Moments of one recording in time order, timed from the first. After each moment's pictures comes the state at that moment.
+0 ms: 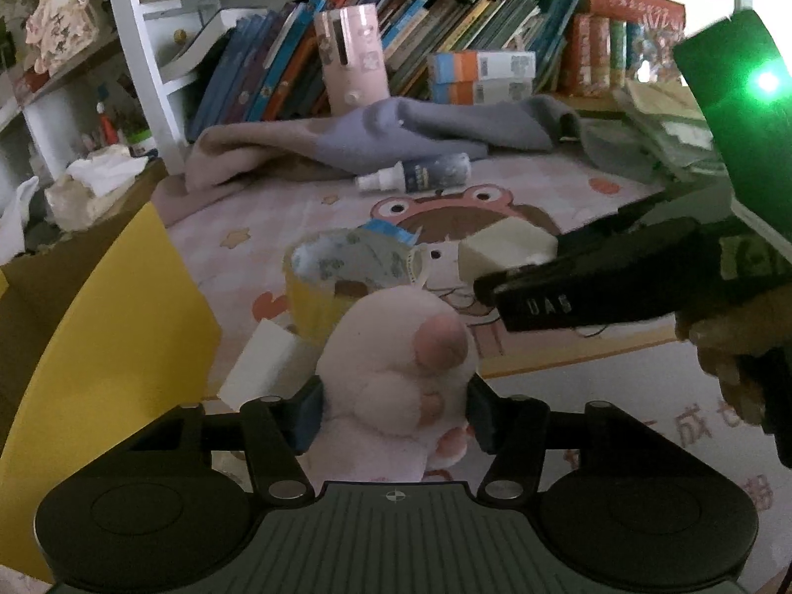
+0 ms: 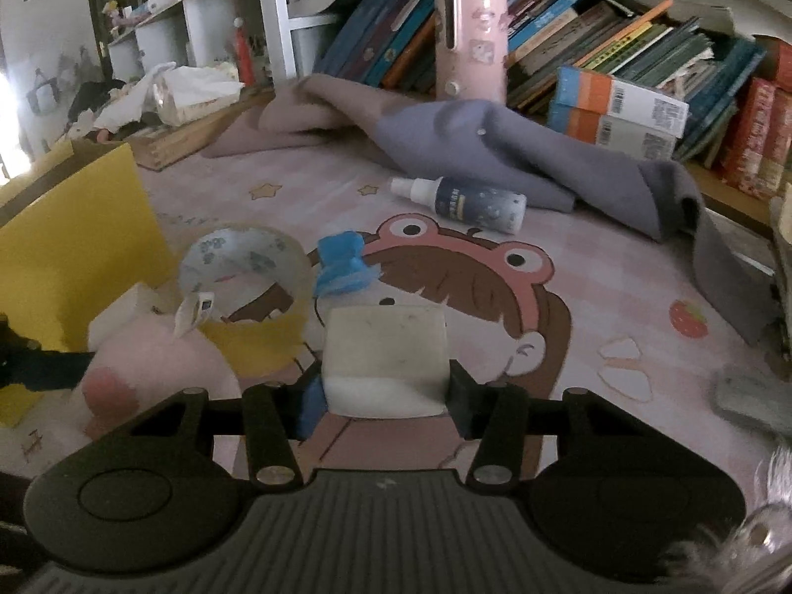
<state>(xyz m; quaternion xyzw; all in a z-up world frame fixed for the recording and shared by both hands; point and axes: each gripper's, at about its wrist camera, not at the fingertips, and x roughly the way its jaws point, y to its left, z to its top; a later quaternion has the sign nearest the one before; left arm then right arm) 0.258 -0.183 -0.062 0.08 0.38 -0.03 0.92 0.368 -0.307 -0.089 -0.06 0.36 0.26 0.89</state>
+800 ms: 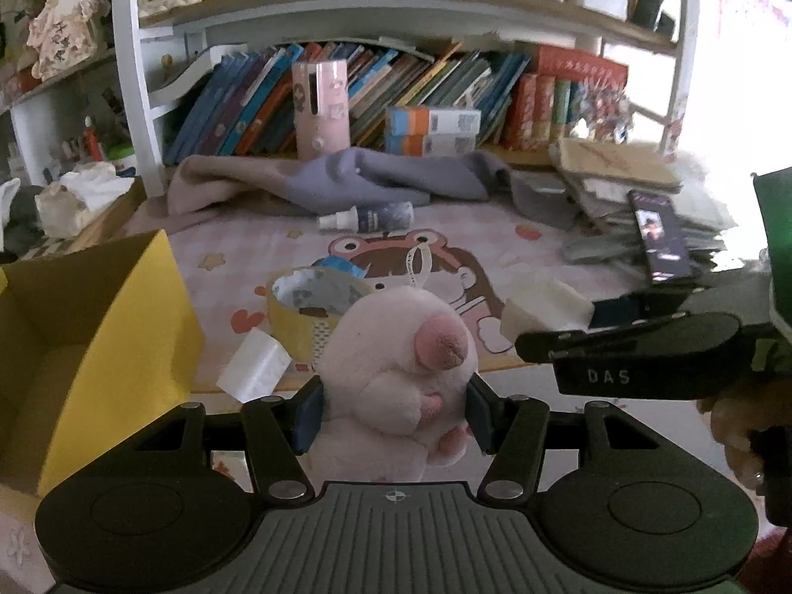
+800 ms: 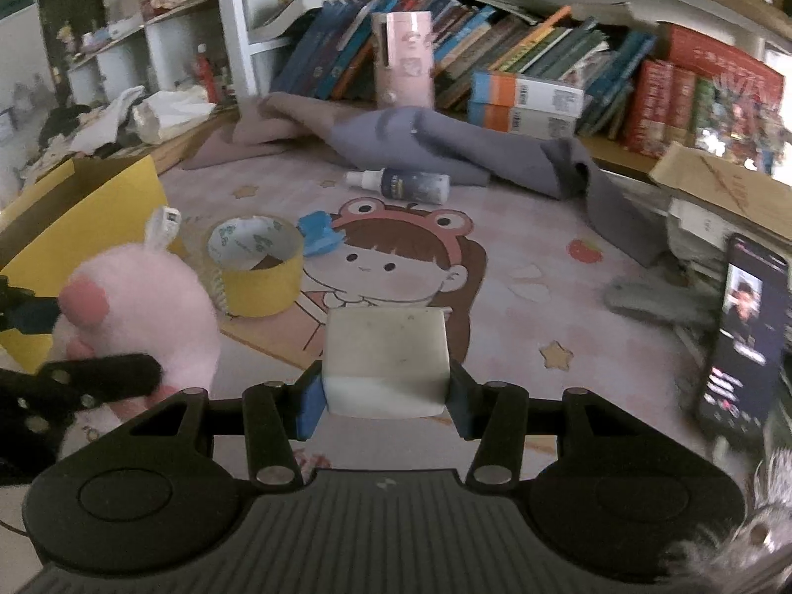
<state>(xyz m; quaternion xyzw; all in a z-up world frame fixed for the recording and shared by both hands) 0.200 -0.164 -0.012 0.03 0.34 -0.10 0.93 0.277 -0.344 -0.049 -0.04 0.36 0.19 0.91</state>
